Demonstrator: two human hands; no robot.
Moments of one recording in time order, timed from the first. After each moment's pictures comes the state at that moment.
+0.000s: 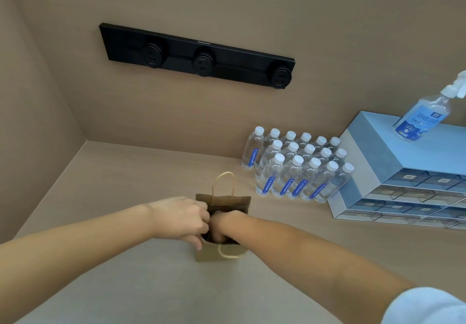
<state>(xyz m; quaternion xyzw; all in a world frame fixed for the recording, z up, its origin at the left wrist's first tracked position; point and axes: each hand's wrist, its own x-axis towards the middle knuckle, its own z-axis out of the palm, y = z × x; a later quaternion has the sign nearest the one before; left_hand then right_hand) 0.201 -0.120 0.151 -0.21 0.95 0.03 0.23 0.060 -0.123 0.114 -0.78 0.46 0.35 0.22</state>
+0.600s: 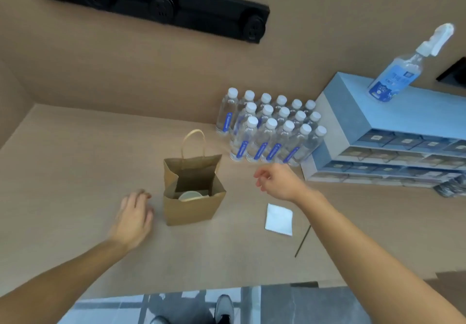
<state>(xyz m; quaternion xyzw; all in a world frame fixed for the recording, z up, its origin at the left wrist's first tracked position) 0.214 -0.057 -0.039 -0.67 0.70 0.21 -0.15 -0.130 -0.092 0.145 -0.65 0.70 -0.03 0.29</state>
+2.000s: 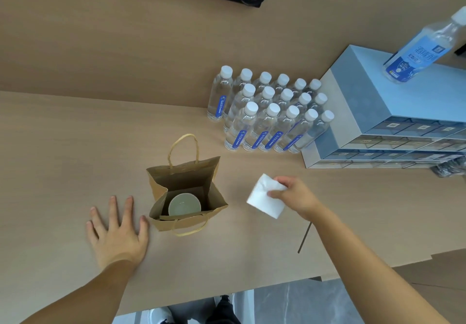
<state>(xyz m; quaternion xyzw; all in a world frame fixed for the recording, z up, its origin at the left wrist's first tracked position) 0.199 -0.053 -0.081 -0.78 0.60 0.19 0.02 -0.184 -0.090 0.063 -0.45 0.75 -0.16 0.46</state>
